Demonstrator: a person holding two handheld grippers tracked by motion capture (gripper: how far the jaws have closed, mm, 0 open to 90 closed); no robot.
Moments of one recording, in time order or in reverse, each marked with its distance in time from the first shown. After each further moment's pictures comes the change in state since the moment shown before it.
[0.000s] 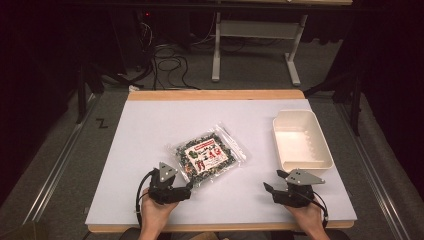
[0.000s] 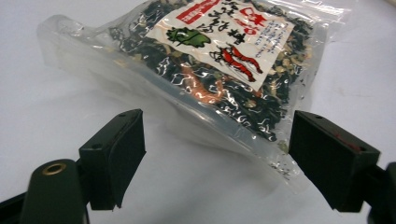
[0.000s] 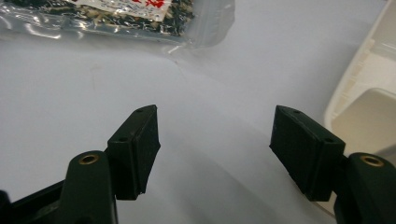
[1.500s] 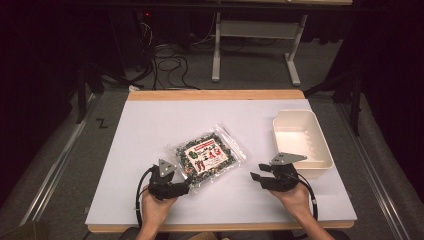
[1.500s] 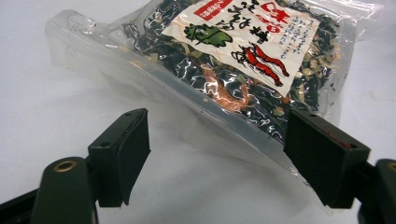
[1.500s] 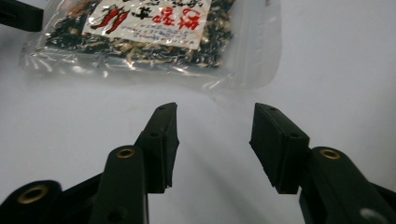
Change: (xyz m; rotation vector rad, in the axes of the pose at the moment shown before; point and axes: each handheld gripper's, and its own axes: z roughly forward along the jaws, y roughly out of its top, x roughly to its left) left arm 0.009 0.000 0.014 0.009 0.014 -0.014; right arm 0.004 0.053 0.028 0.105 0.144 0.047
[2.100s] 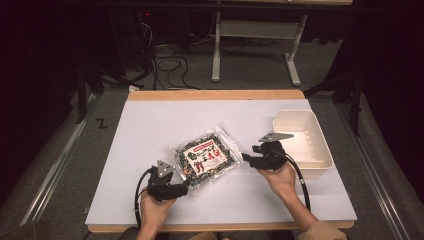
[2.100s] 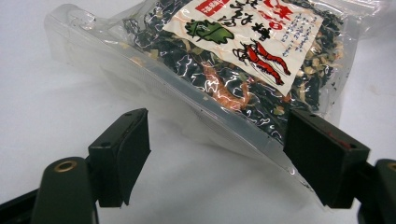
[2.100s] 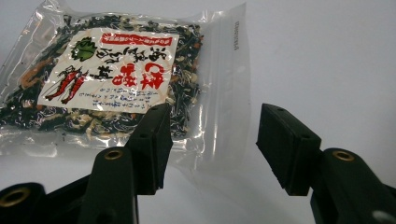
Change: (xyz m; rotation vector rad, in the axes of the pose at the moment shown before) left arm 0.002 -0.002 -0.002 0.014 0.003 -0.004; right arm -0.013 0.051 0.032 0.011 -0.059 0.092
